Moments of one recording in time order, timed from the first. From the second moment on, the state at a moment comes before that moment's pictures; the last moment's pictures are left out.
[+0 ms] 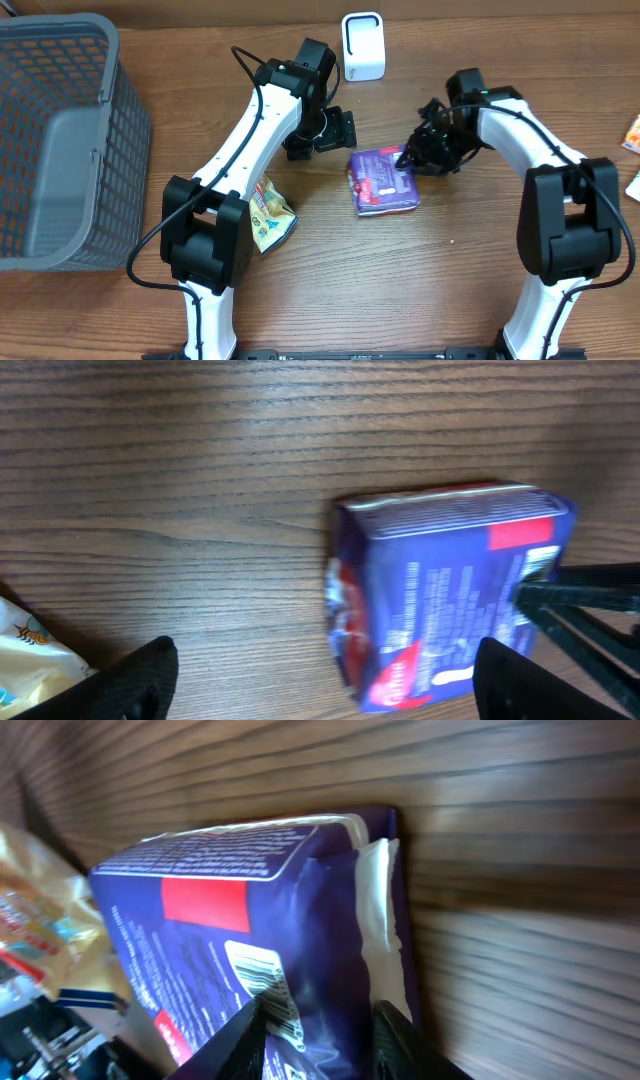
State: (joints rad) left arm -0.39 2.10 1.84 -1.15 0.24 -0.54; right arm 0.16 2.06 1.47 -0.92 -0.60 0.23
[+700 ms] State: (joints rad) left arm -0.45 2.10 1.61 -0.97 0.31 -0.57; right arm -0.07 2.07 1.75 -1.18 -0.45 0.25
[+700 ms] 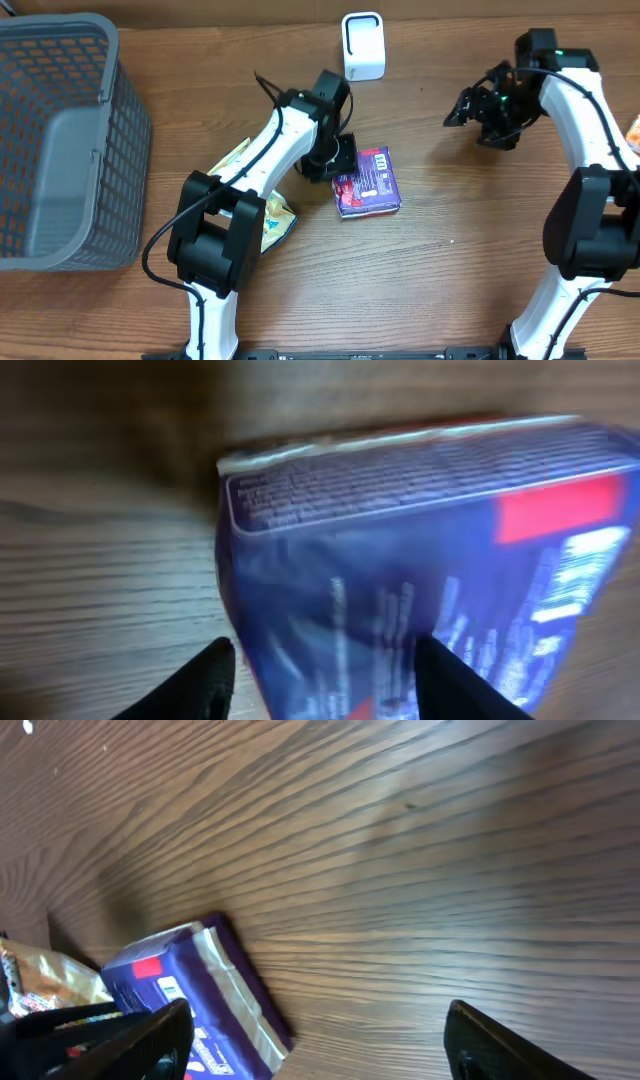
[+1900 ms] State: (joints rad) left arm -0.29 2.10 1.54 -0.86 0.45 -0.64; right arm 0.17 2.07 1.38 -0.78 -0.76 0.38
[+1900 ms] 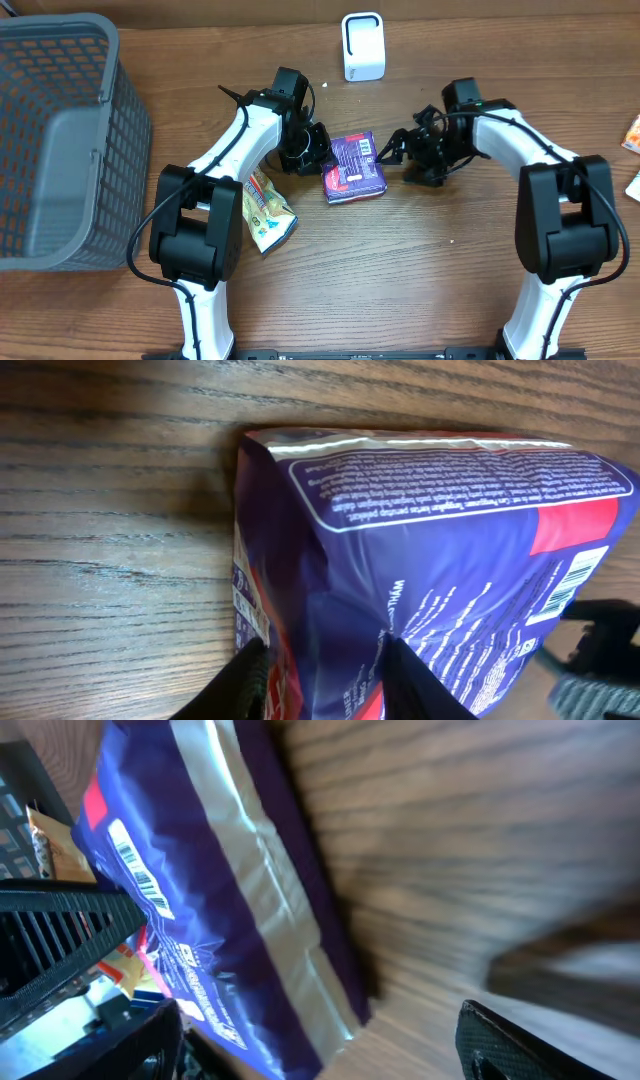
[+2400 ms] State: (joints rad) left arm -0.29 2.10 1.54 -0.86 0.43 -0.66; right arm 0.23 2.07 1.35 -0.76 -0.73 0.44
